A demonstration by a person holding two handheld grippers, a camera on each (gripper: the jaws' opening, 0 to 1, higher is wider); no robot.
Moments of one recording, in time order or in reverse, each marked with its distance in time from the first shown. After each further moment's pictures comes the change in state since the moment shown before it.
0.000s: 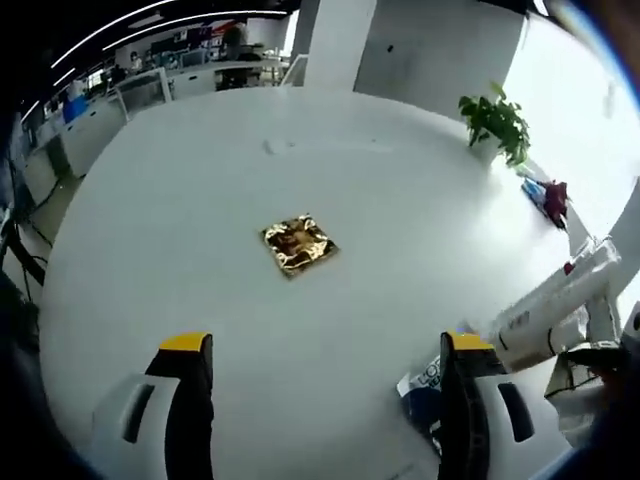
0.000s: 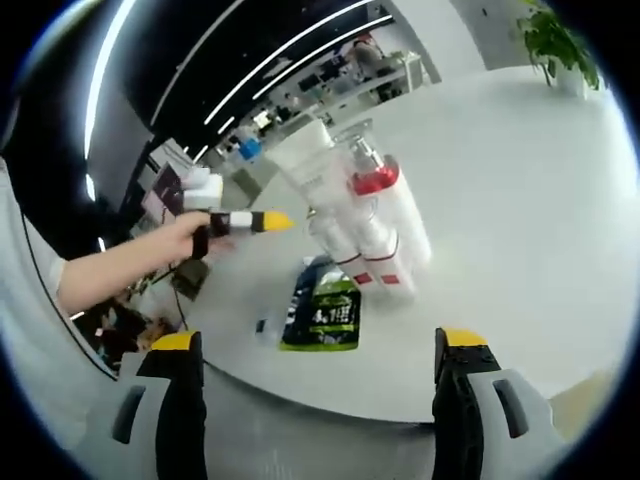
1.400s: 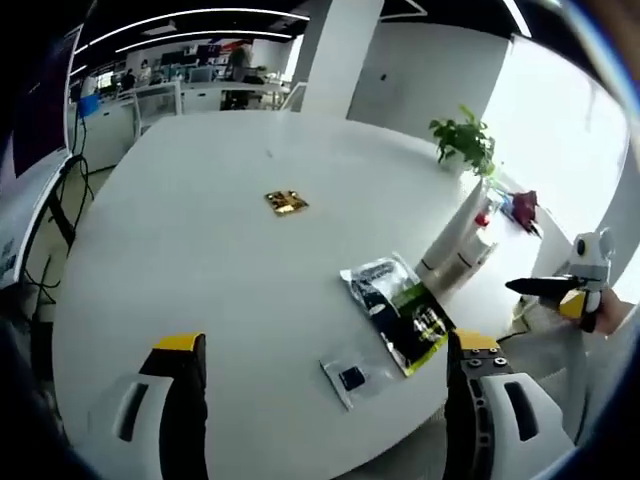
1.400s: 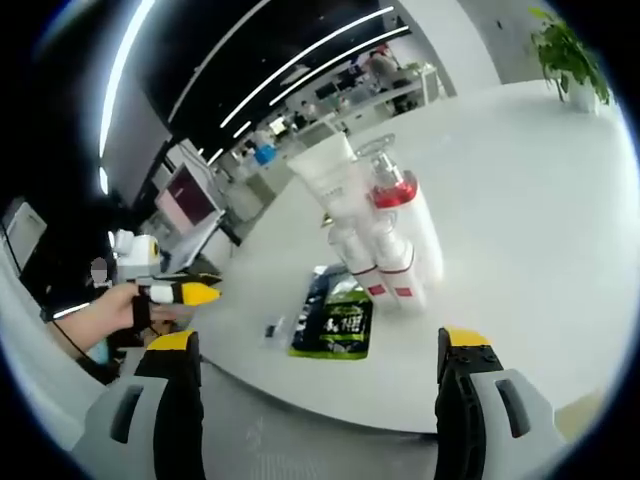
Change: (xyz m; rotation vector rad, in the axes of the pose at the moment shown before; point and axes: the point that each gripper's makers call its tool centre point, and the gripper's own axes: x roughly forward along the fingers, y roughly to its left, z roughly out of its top) left arm -0.140 -0.021 -0.095 0.002 -0.109 -0.087; right arm -0.002 0.011 0.005 -0.058 -0.033 0.044
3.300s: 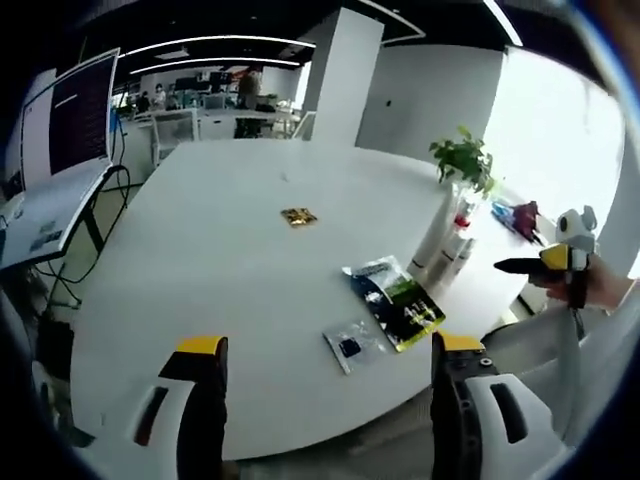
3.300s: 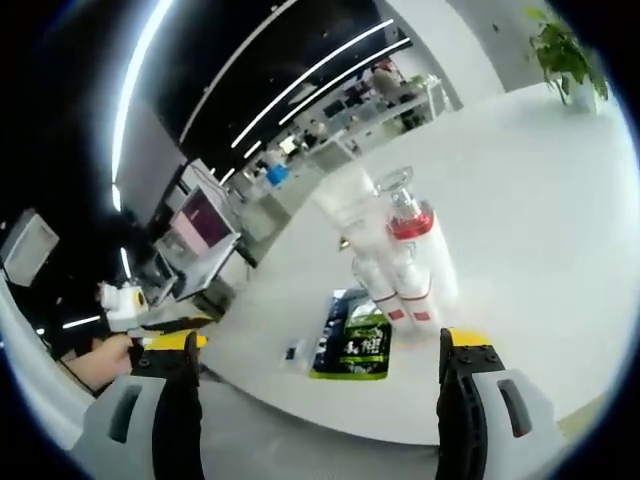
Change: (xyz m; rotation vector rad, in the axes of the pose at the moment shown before) left arm -0.074 -0.007 -0.034 -0.011 -0.143 0.041; right arm -0.007 0.016 0.026 0.013 -0.097 0.045
